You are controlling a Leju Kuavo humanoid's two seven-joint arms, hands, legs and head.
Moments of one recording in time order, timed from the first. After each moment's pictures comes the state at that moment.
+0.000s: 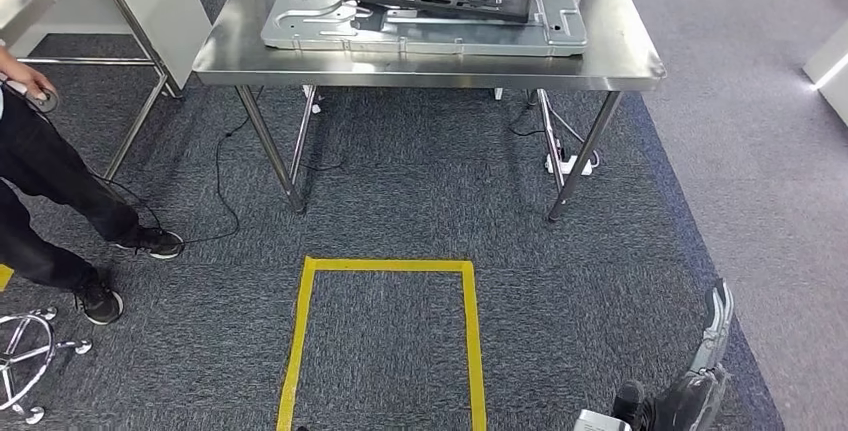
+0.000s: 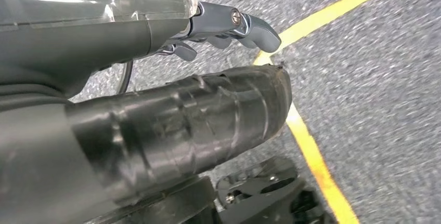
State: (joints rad) left arm -0.08 -0.20 0.93 -0.21 -1.25 0.33 -0.35; right arm 0.32 0.12 0.11 -1.95 0.50 -0.70 -0.59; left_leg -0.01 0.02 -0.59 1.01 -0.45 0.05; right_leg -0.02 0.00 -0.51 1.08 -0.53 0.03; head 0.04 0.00
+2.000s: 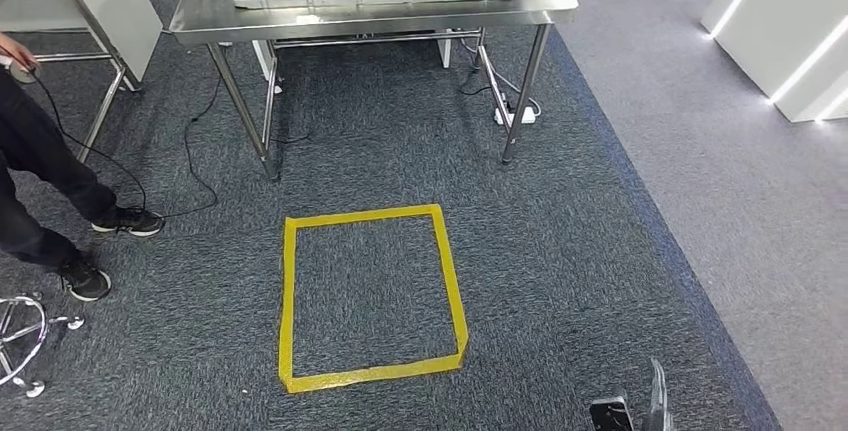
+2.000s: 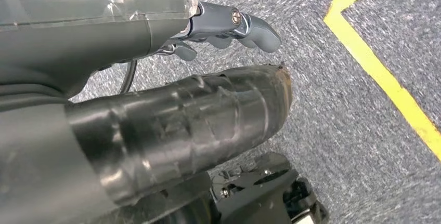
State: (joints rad) left arm -0.07 -0.21 0.96 -0.21 -1.24 0.33 -0.34; right arm 0.20 0.20 -0.41 -1.24 0.42 -0.29 -0.58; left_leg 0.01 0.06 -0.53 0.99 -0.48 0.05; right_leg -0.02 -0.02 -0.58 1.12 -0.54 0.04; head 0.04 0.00
